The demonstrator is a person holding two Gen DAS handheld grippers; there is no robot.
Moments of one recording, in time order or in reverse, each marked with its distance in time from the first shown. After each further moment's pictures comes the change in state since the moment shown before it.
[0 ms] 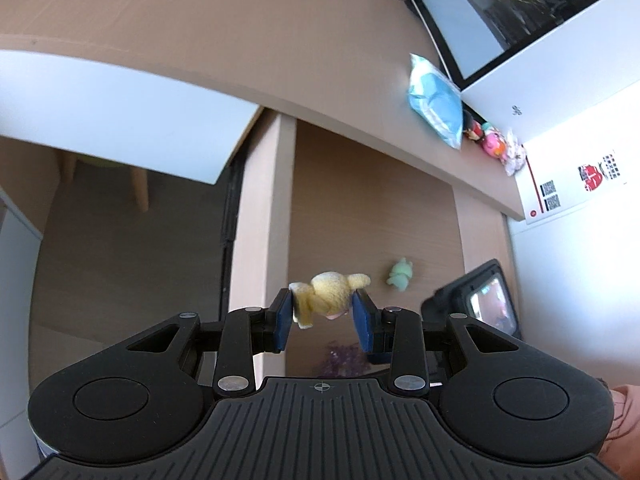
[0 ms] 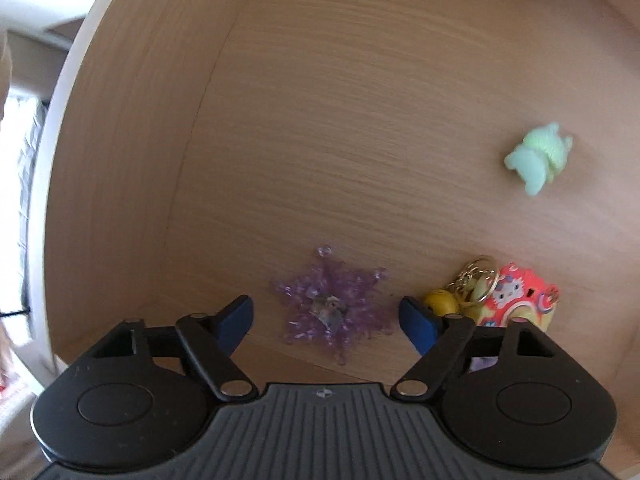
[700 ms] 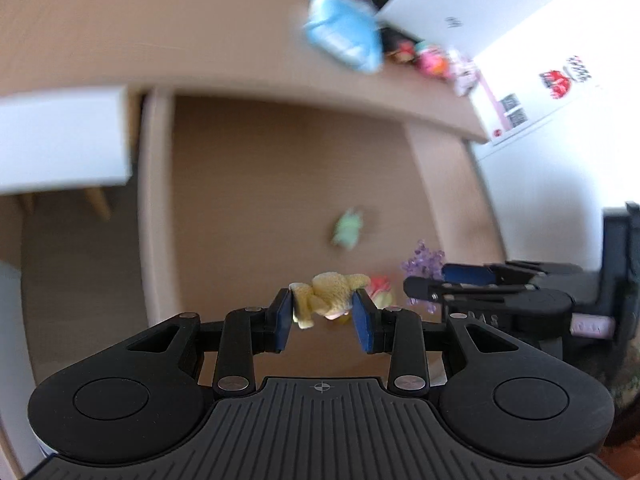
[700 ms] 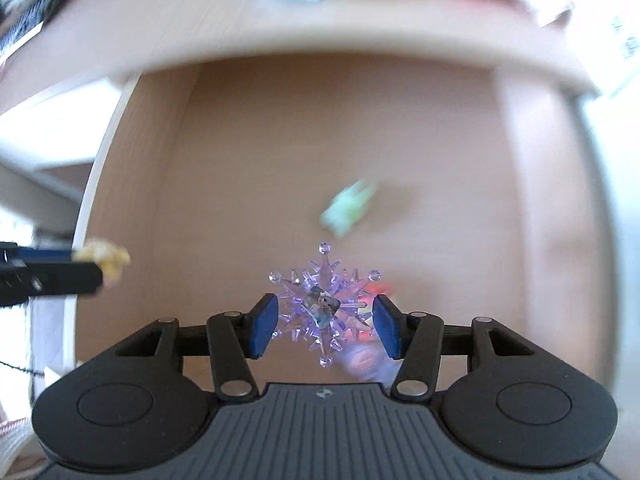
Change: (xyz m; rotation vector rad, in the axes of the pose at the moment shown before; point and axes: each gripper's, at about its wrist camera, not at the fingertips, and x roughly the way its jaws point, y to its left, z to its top) left arm 0.046 -0.081 0.002 0.244 0.120 -0.038; right arm -0.123 -0.103 -0.077 0.123 -0.416 -0.078
